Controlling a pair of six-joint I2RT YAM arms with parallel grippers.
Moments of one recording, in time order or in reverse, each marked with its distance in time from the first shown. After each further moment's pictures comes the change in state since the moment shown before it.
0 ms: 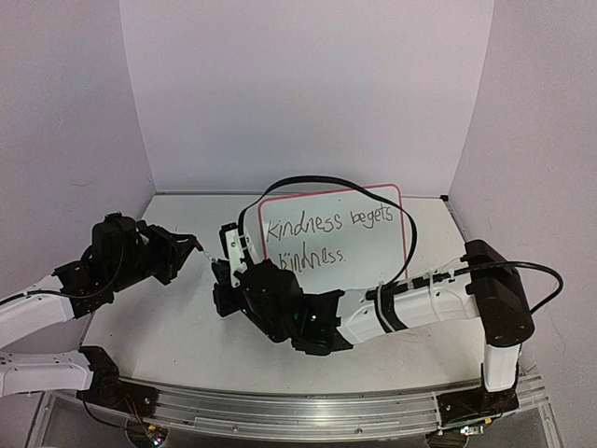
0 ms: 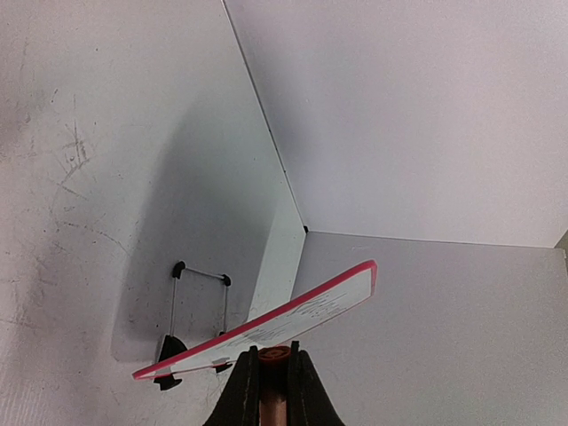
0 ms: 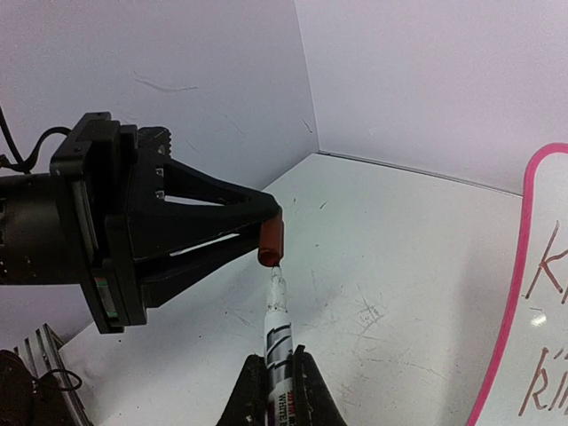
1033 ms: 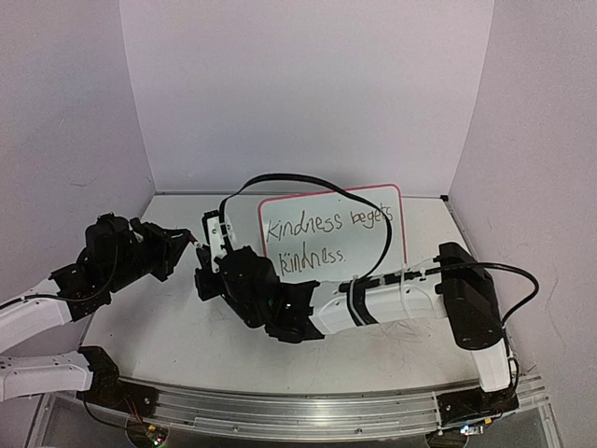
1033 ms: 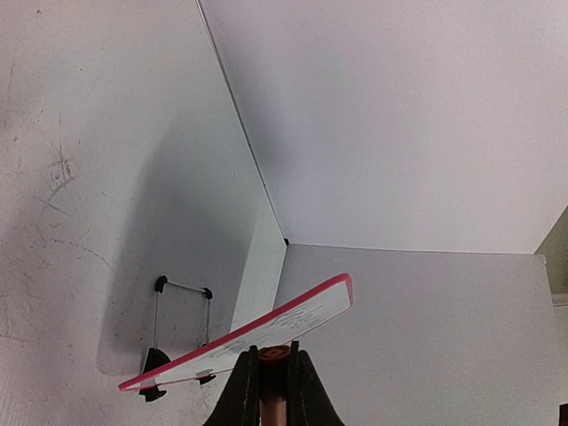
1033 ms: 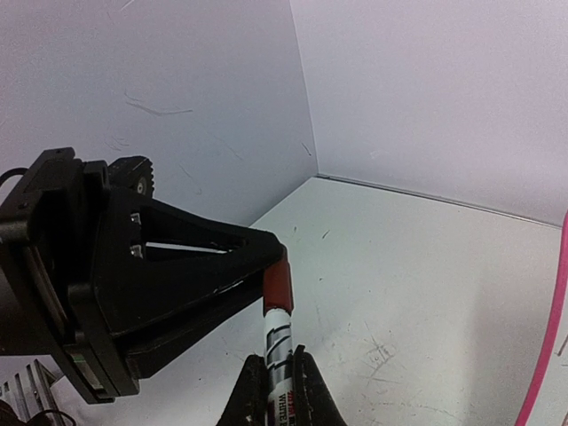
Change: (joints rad) left arm 0.013 -0.035 -0.020 0.042 -0.004 -0.004; right arm -0.039 0.150 0.223 -0.010 0.004 -0.044
